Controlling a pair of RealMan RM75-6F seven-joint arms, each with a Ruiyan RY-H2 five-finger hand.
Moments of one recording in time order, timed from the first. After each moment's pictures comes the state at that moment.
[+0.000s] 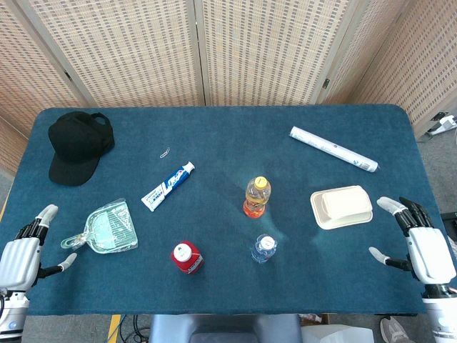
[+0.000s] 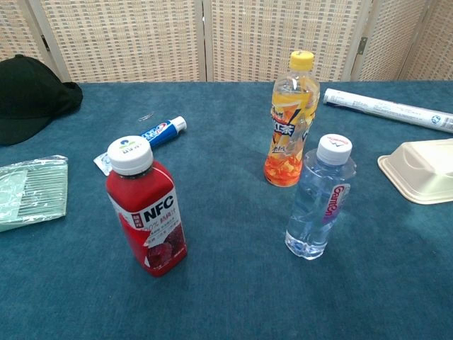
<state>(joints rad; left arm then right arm) -0.10 -1.10 -0.08 -1.85 1.42 1.49 0.12 0.06 -0.98 0.07 -1.88 -1.52 1.49 0.09</state>
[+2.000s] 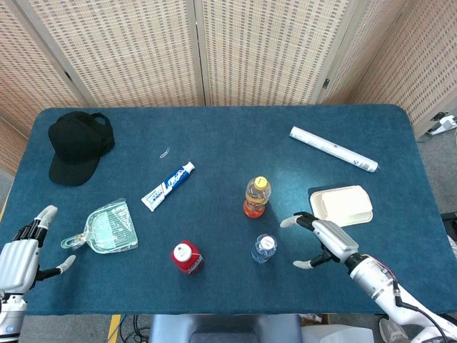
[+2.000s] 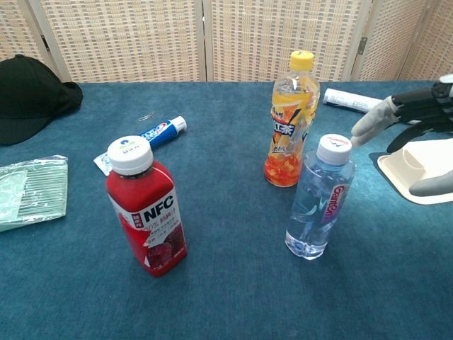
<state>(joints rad) -0.09 -1.07 -0.07 -1.89 1.43 1.49 0.14 0.48 -0.99 0.07 -1.95 -1.48 0.86 0.45</state>
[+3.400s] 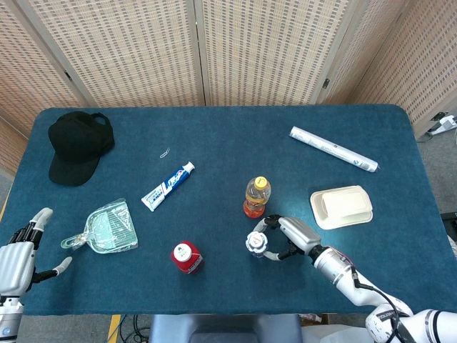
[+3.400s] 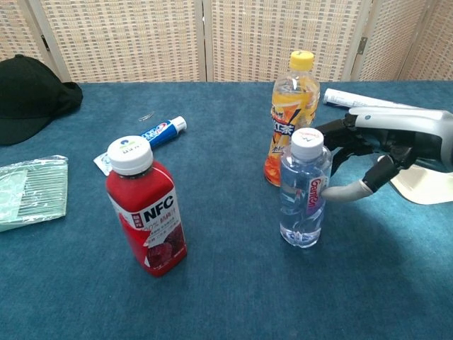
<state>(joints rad) -0.08 -1.07 -0.06 -1.87 1.43 1.50 0.12 0.60 -1.25 0.10 -1.81 -1.37 0.81 0.37</state>
